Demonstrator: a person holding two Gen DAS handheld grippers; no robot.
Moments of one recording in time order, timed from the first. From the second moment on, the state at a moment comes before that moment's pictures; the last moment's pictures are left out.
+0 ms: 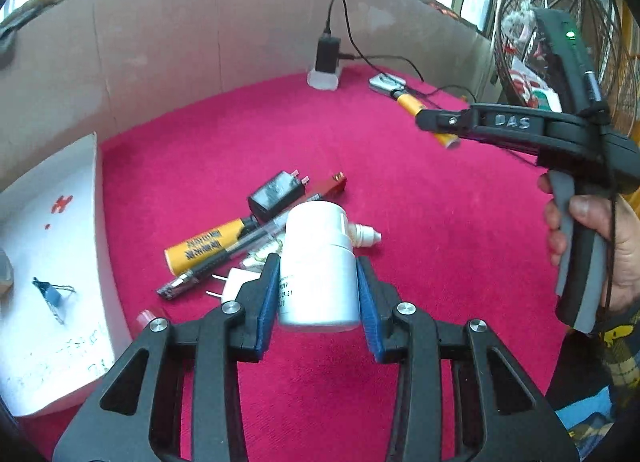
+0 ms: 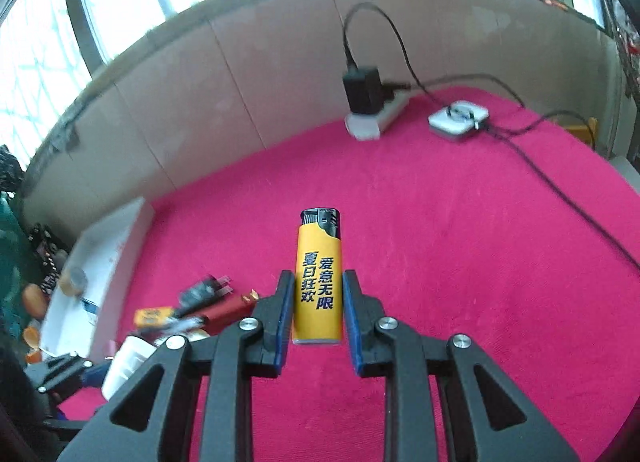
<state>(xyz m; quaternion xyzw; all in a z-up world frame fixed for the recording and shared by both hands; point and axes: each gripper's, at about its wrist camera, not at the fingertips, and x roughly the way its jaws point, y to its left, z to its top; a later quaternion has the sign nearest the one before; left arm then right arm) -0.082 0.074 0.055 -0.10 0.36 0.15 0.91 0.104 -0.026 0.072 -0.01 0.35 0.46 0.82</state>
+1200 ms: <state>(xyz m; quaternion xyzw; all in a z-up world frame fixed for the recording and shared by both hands) -0.177 0.162 0.114 -0.17 0.24 0.28 0.91 0.013 0.008 0.187 -0.01 0.20 0.59 0.78</state>
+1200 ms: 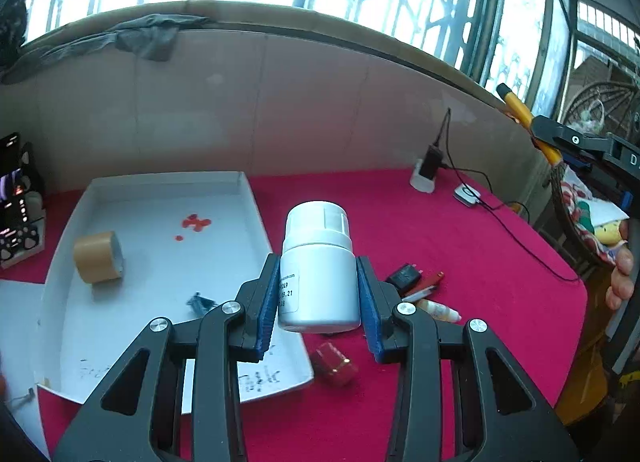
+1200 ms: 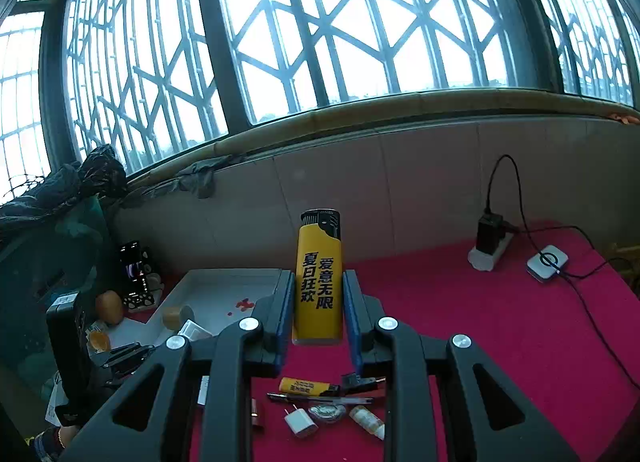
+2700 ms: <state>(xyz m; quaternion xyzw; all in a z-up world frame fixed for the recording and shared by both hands) -0.254 0.284 0.086 -0.25 0.24 0.40 0.85 -0.013 0.154 0.135 -0.11 0.31 0.61 0.72</state>
